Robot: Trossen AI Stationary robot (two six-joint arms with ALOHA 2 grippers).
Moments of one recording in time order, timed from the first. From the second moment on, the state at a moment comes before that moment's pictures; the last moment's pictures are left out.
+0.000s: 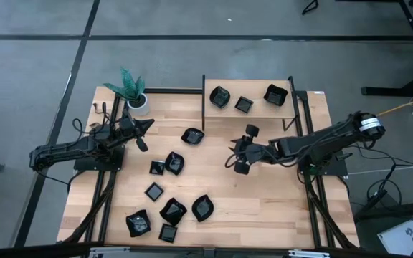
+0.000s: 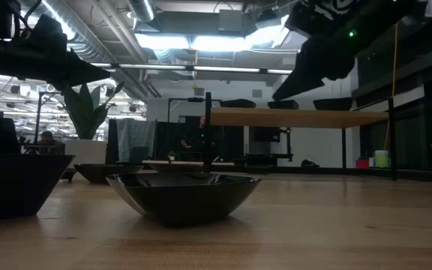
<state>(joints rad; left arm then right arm) 0.21 0.00 0.01 0.06 -0.37 0.02 0.19 1.35 0.77 -0.11 0.60 0.04</state>
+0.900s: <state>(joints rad) 0.21 0.00 0.01 0.06 -0.37 0.02 0.19 1.48 0.77 0.13 0.52 -0.14</state>
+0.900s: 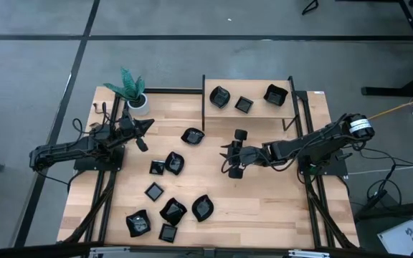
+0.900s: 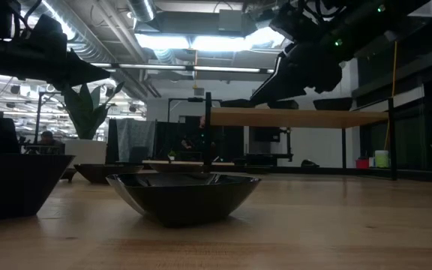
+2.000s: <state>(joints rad) 0.21 0.00 0.01 0.06 -0.37 0.02 0.16 1.94 1.07 0.21 0.48 -0.51</state>
